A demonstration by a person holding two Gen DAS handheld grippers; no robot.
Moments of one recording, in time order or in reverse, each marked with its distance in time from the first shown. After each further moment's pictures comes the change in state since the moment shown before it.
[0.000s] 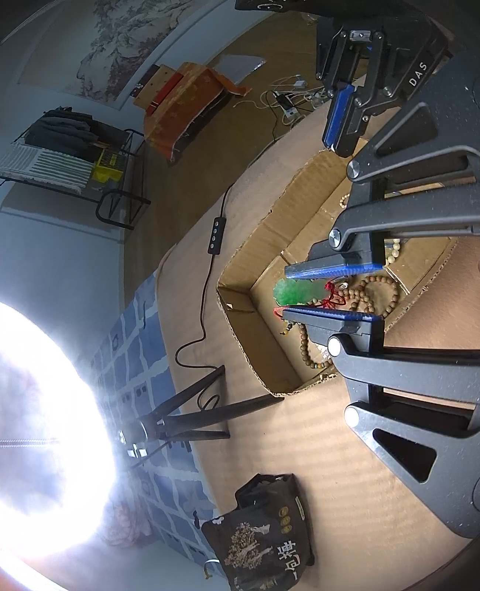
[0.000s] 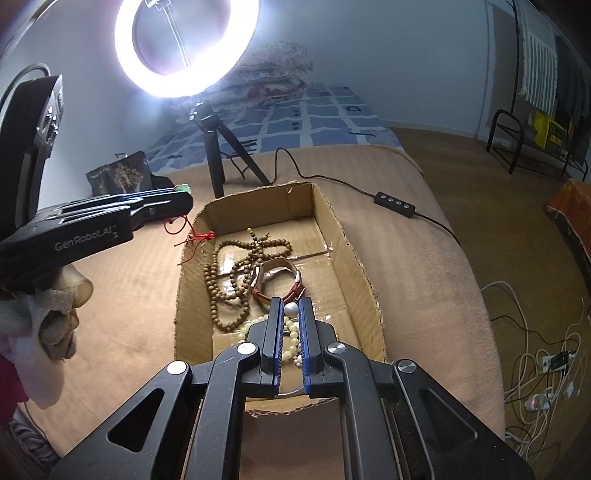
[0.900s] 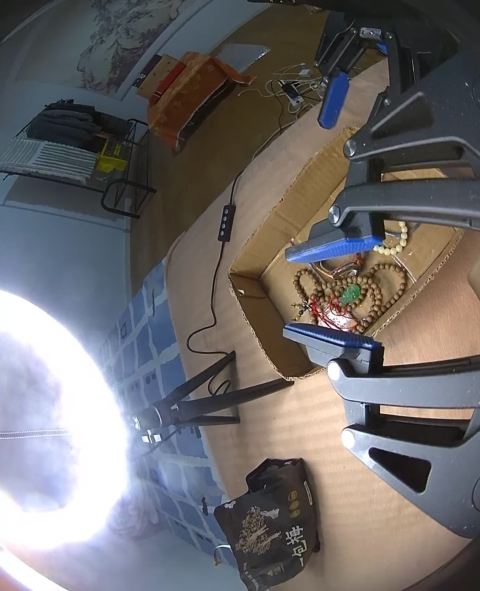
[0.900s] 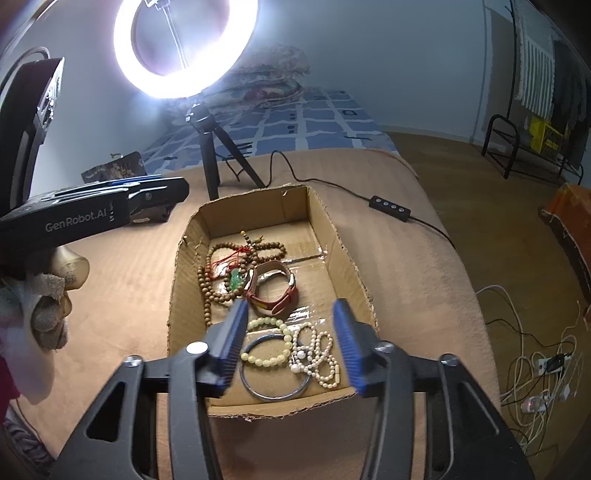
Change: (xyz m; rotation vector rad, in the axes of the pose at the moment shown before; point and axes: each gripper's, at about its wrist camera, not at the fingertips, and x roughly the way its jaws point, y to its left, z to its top) left arm -0.007 0.003 0.007 -0.002 -0.028 0.057; right arm -0.002 0.001 -0.002 -0.008 -0.024 -0.033
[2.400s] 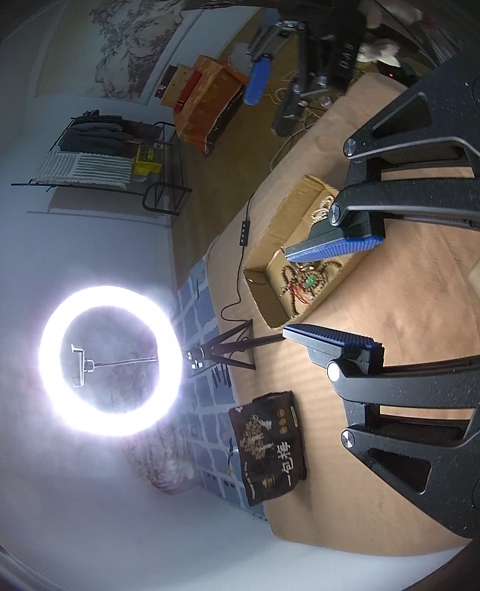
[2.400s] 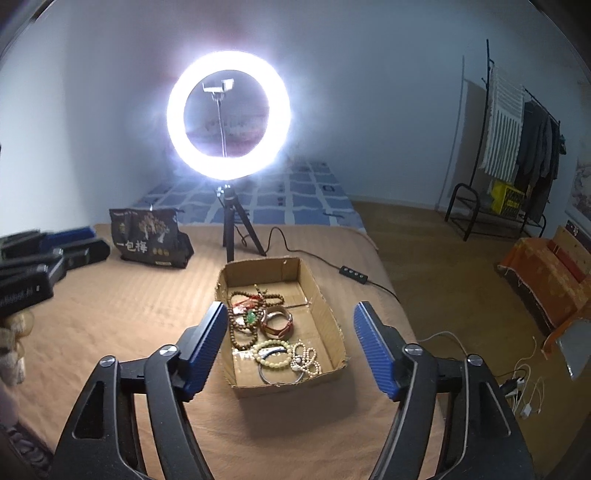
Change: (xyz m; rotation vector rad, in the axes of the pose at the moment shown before) left arm -0.203 -0.007 -0.066 0.039 -0.192 0.071; right arm -0.143 0.052 -0.010 -0.079 -0.249 -0.130
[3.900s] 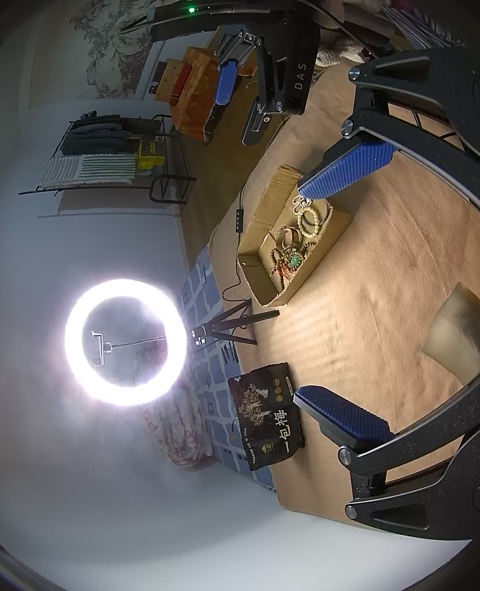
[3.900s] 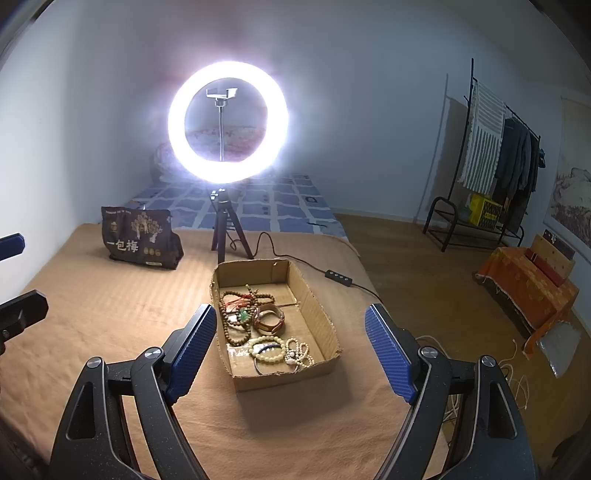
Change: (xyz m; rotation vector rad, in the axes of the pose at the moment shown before) left arm -0.053 0.000 -0.049 0.068 -0.074 0.071; right arm -0.019 0.025 -0.021 -0.024 -0.054 -0.102
